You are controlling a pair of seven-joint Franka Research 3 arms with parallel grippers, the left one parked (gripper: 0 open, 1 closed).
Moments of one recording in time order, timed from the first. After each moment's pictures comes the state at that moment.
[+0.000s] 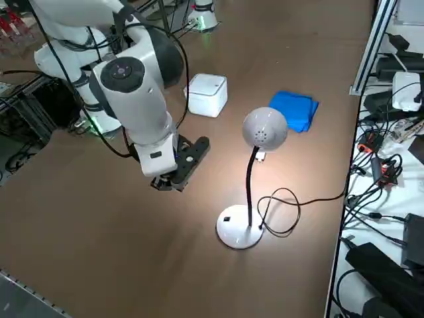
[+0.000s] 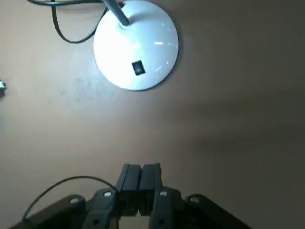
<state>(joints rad) -0.50 0.45 -0.01 -1.66 0.13 2.08 -0.41</state>
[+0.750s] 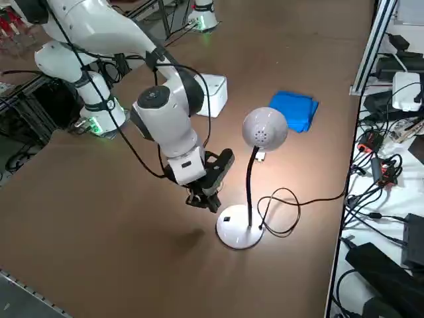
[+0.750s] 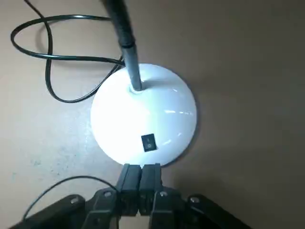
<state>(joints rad) -0.43 0.54 0.02 -1.85 0.14 2.67 -0.43</state>
